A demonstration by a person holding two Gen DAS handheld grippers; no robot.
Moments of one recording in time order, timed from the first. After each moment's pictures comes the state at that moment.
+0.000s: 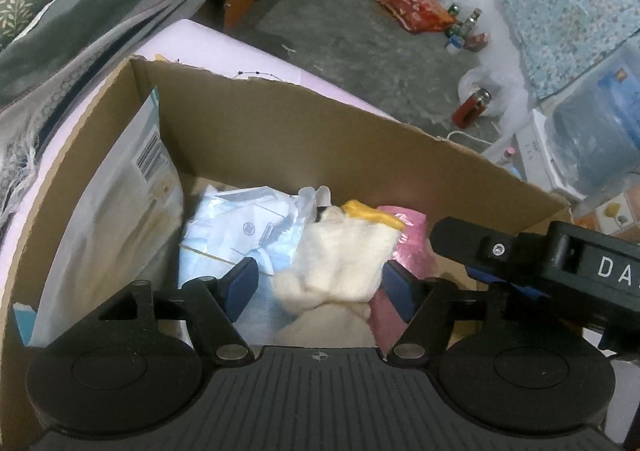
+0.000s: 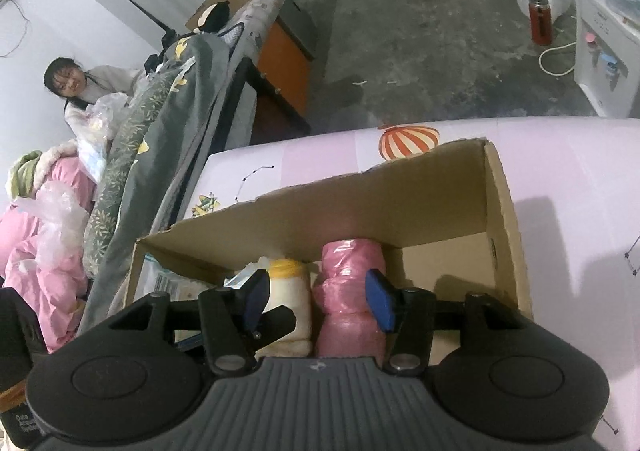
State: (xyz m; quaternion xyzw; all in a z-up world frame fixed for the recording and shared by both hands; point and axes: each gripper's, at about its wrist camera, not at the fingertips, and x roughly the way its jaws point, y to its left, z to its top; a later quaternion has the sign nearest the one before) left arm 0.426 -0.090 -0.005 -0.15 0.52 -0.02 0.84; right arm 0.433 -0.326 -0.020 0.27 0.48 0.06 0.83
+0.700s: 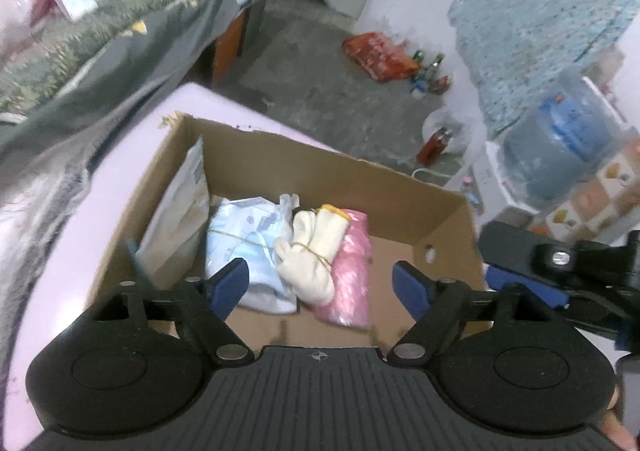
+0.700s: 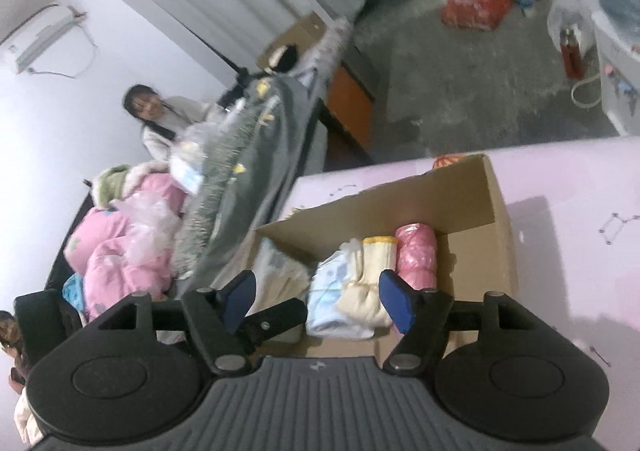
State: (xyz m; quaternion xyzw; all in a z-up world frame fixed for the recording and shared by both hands) left arm 0.331 -0.092 0.080 -0.14 0.44 -0.04 0.89; right arm 0.319 -0.338 0.075 0.30 0.39 0.13 0.86
